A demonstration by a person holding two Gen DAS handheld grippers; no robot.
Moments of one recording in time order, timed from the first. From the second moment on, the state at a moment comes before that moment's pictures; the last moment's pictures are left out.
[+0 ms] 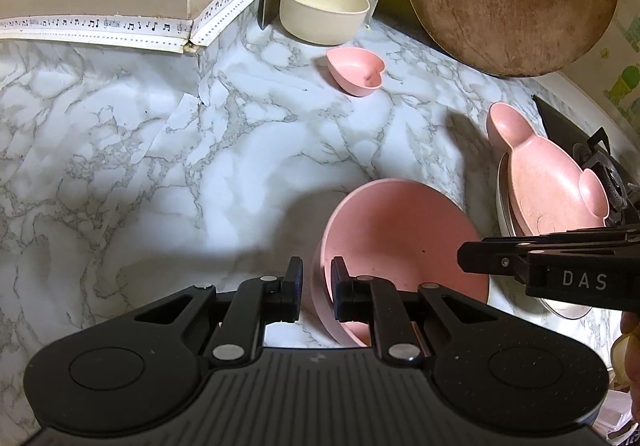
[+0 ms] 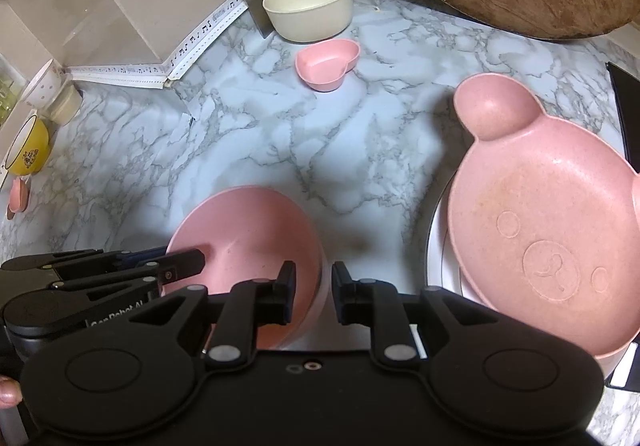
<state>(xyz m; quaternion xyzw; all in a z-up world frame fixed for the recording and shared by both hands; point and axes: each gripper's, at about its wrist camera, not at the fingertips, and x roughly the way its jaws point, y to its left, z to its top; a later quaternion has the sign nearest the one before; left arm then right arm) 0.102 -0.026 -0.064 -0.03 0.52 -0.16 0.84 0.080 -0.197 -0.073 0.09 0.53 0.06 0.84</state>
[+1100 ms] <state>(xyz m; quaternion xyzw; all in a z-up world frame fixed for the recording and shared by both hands) 0.131 -0.032 0.006 -0.02 0.40 -0.14 0.91 0.099 -0.215 0.002 0.07 0.38 0.10 0.92</state>
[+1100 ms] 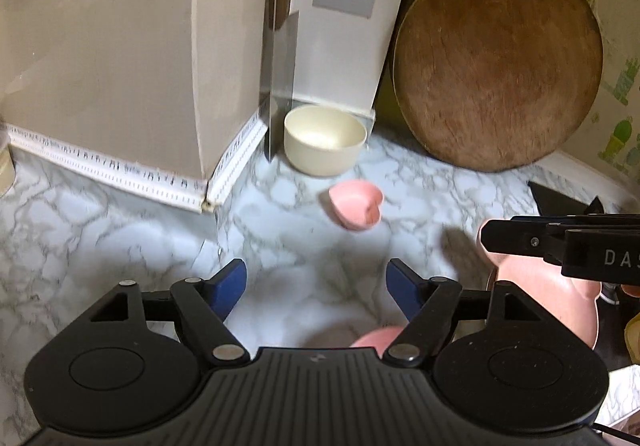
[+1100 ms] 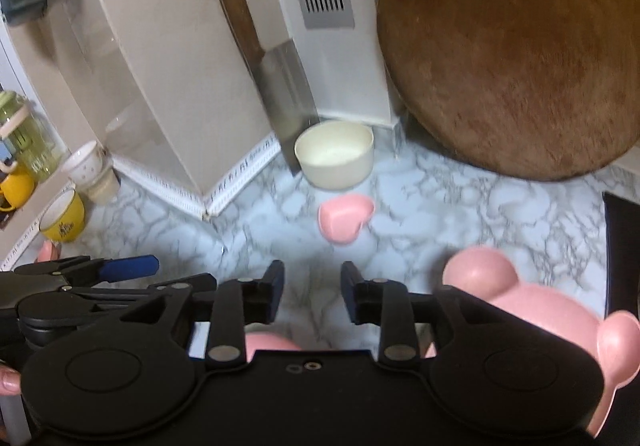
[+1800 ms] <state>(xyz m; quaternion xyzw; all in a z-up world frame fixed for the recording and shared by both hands) 0.235 -0.059 0.006 -0.10 0.37 -0.03 0.92 0.228 -0.257 0.017 0.11 0.37 0.06 0.92</state>
